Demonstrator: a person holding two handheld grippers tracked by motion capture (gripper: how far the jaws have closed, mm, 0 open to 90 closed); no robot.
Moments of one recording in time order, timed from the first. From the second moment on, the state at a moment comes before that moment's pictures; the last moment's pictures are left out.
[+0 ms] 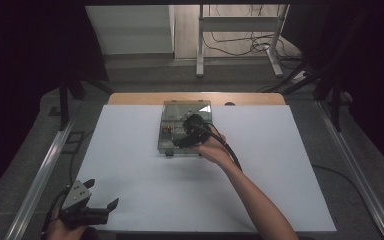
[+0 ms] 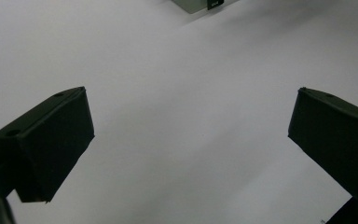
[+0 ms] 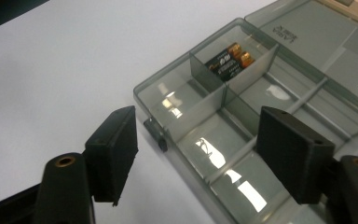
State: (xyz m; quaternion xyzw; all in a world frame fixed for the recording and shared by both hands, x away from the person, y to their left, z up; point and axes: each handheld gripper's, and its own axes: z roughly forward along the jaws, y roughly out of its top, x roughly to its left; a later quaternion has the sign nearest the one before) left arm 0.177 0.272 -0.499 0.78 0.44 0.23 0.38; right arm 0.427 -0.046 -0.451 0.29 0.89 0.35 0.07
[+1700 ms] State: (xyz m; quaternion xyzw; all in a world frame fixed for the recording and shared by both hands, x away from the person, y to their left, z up) left arm 0.176 0.272 -0.499 0.78 0.44 0.23 0.38; right arm 0.361 -0.101 -0.465 0.26 0.90 0.34 0.09
